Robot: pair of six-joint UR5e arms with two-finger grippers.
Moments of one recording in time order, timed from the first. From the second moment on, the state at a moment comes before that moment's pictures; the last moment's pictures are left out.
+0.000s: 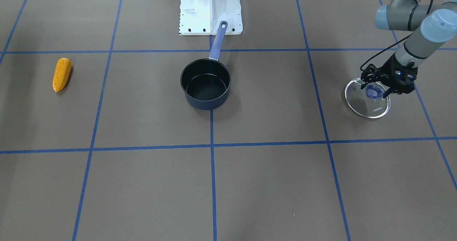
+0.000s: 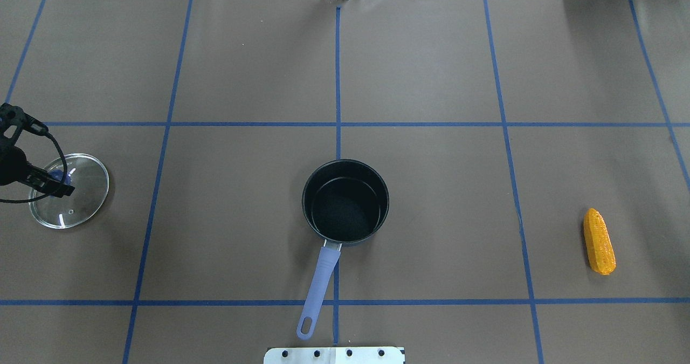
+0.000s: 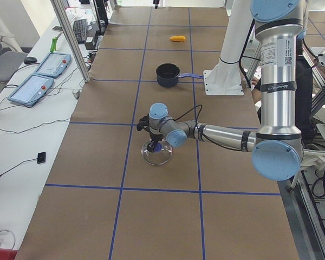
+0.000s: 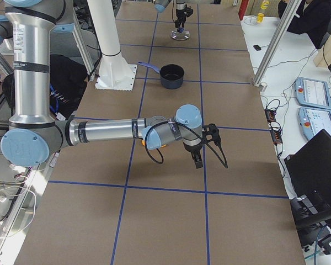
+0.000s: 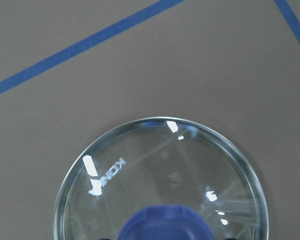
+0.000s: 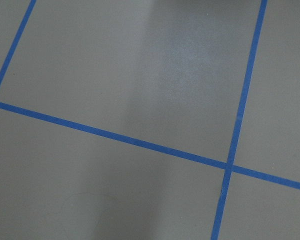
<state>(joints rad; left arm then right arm) -0.93 -1.49 -1.72 -2.17 -2.14 -0.39 1.45 -1.63 1.73 -1.26 2.35 0.12</state>
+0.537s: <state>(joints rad) -1.18 -1.53 -1.76 -1.92 -2.25 -0.13 1.45 -1.63 1.74 -1.26 2.35 0.15</state>
